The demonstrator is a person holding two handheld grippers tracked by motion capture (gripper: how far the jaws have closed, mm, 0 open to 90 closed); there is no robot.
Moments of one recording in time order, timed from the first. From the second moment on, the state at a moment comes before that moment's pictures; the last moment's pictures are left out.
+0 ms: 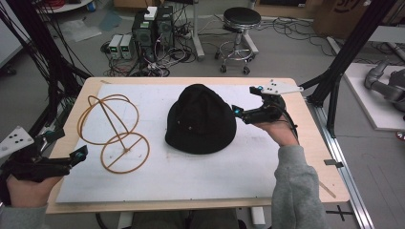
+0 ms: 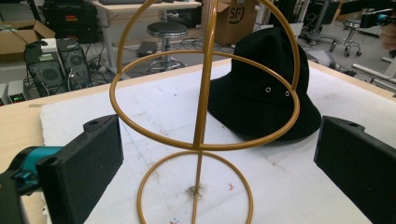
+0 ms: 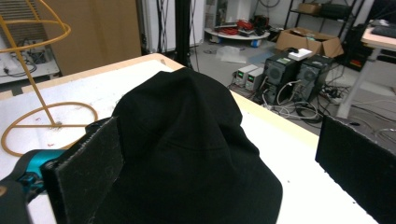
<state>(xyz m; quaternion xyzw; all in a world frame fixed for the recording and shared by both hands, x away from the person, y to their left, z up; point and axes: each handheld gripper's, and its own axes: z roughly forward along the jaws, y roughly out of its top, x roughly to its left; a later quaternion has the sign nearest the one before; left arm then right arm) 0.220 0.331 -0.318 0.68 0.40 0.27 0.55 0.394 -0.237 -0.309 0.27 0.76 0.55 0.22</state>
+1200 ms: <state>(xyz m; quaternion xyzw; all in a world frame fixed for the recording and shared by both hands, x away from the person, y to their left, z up) 0.208 0.342 -0.327 0.68 0.42 0.27 0.53 0.474 -0.151 -0.327 0.20 0.79 0.56 0.16</state>
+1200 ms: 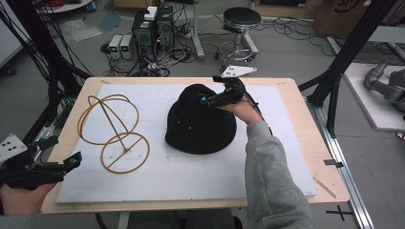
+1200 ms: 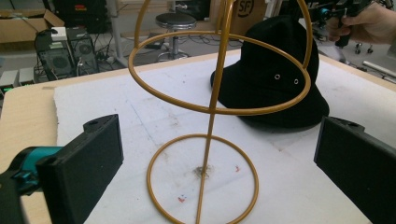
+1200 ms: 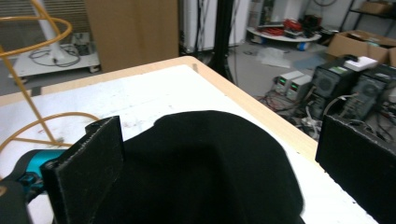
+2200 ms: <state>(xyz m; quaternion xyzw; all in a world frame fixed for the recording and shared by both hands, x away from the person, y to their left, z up) 0.212 0.337 -0.331 0.69 0.42 0.26 0.53 0.478 -0.131 -0.337 0.17 0.81 0.54 0.14</state>
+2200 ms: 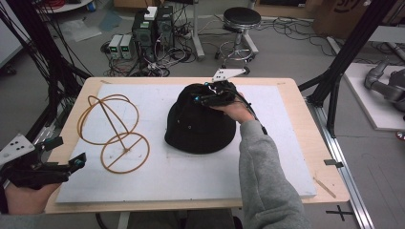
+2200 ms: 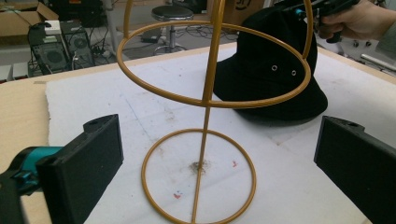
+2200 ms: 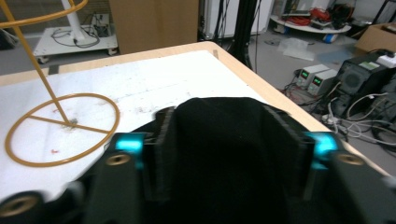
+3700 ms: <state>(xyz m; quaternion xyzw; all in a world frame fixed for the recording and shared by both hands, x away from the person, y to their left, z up) 0.213 0.331 -0.326 0.69 0.41 0.26 0.53 0.432 -0.140 -0.270 0.14 0.82 0.53 0.16</state>
